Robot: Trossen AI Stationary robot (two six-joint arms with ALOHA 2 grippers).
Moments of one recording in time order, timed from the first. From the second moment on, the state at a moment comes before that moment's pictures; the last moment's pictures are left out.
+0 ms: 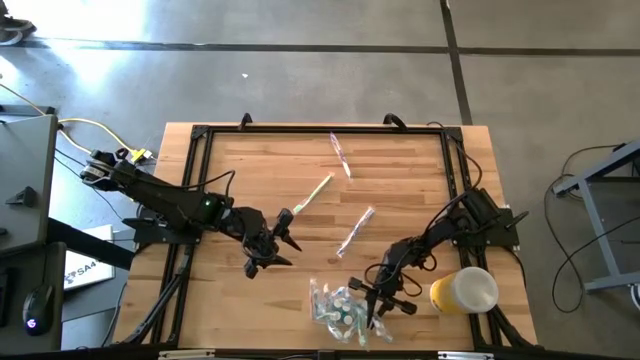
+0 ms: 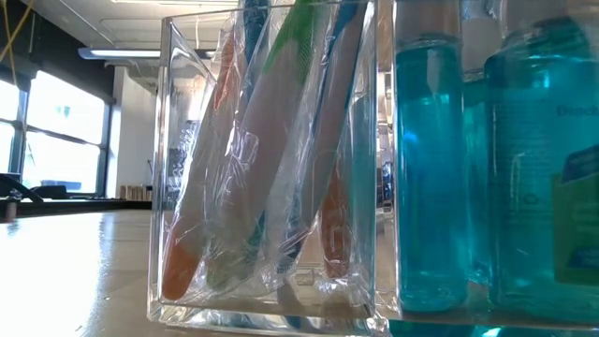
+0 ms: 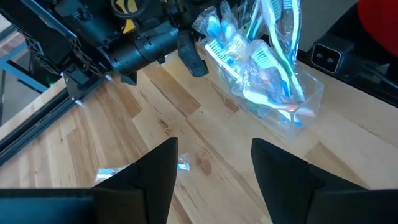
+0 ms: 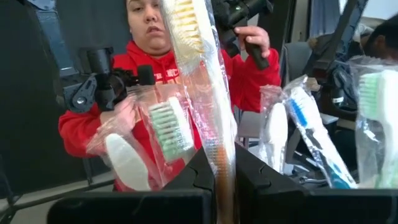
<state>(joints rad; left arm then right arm) -0.33 1.23 0.95 -0.21 0.01 0.47 0.45 2.00 0.65 1.51 -0.73 0.11</state>
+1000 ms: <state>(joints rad) -0.33 1.23 0.95 -0.20 0.01 0.50 0.41 2.04 0.65 1.51 -0.79 0.11</state>
